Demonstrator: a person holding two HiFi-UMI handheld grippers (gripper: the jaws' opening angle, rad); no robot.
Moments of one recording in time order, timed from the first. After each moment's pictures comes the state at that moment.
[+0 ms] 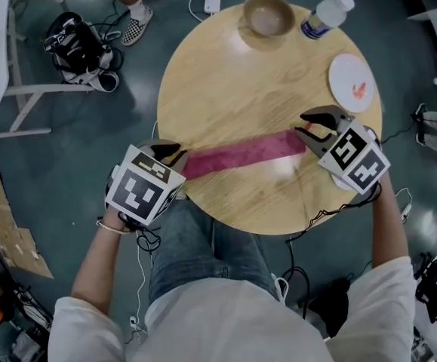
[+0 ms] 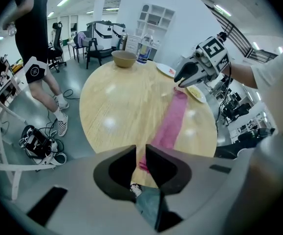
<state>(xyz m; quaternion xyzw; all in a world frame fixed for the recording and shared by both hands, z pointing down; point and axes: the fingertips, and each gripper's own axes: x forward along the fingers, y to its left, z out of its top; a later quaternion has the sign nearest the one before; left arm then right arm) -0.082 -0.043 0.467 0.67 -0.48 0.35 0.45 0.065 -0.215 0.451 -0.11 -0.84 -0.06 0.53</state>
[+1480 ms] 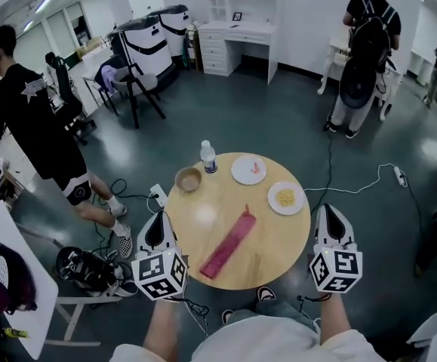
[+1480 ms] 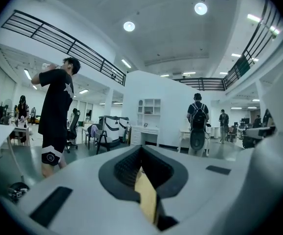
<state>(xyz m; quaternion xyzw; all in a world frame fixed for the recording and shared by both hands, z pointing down) -0.110 -0.098 0.196 0.75 -0.66 0.03 0.06 0.276 -0.053 0.195 0.70 -0.71 0.03 0.00</state>
